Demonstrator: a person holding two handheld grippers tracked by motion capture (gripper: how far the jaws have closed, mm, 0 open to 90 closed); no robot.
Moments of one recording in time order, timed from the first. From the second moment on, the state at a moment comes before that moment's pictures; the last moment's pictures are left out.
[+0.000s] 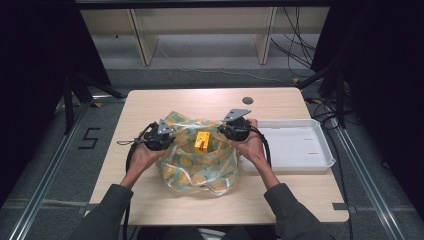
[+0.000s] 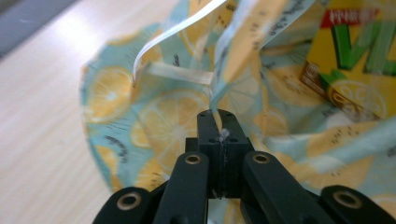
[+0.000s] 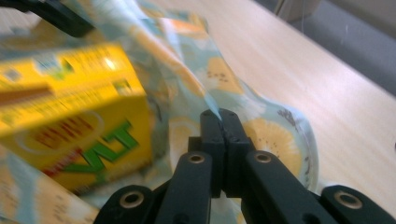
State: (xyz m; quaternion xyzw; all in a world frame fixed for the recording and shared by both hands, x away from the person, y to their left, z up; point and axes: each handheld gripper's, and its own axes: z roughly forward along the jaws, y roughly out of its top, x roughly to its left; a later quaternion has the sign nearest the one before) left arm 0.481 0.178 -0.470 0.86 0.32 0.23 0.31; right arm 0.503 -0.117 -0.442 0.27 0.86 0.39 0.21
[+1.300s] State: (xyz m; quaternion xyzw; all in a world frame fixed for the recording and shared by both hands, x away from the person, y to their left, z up) left arm 0.468 0.191 -0.470 0.87 0.34 0.20 0.31; right arm 0.485 -0.126 -0.428 0.31 0.85 0.40 0.16
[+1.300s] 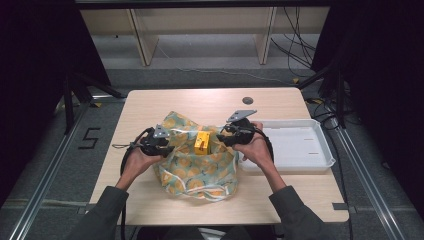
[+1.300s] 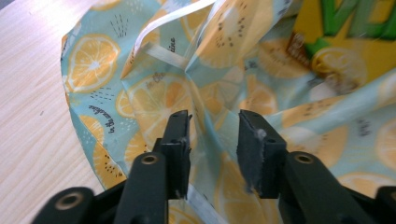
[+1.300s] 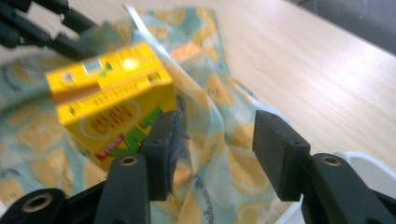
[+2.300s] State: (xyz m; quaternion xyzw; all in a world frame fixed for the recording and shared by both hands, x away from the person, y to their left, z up) left arm 0.344 0.211 -0.446 0.85 0.30 0.22 0.38; right arm 0.458 -0.093 -0.417 0.25 0.87 0.41 0.11
